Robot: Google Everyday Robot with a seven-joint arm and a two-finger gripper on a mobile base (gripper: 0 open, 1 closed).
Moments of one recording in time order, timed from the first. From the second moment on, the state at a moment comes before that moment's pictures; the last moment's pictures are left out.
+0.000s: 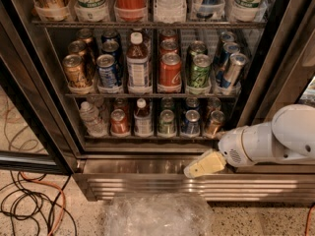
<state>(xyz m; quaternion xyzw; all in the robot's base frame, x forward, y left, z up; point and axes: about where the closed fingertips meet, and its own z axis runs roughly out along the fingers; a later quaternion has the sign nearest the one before) 0.471 -0.140 0.720 -0.36 0.86 0.20 0.30</state>
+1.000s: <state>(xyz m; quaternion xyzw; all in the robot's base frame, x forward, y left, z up) 0.487 -0.102 0.696 -0.33 0.85 0.23 0.35</state>
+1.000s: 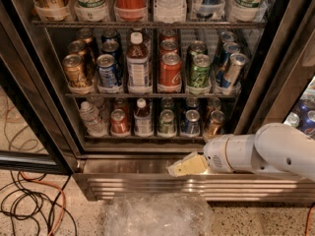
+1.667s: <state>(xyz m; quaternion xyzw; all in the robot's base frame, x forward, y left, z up) 0.500 -0.097 0.686 -0.32 0.84 0.23 0.37</state>
